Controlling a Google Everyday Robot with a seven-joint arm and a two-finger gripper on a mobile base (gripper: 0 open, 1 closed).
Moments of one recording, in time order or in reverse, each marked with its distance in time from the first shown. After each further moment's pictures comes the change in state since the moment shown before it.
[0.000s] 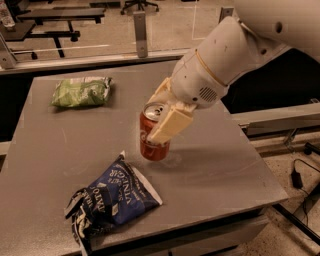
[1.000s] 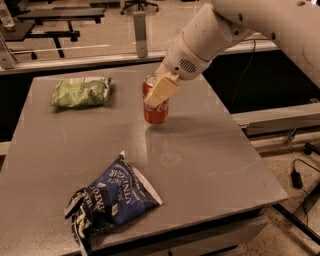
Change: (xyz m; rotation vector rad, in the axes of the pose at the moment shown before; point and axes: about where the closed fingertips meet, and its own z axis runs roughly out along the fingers) arm 0.019 -0.114 0.011 0.176 0.070 0.213
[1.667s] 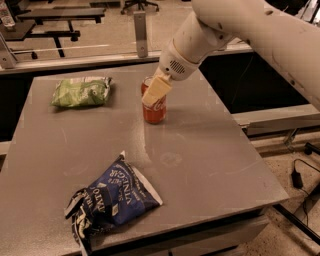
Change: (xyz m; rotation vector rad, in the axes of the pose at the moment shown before) arm 0.010 -0.033 0.028 0.049 0.052 0.104
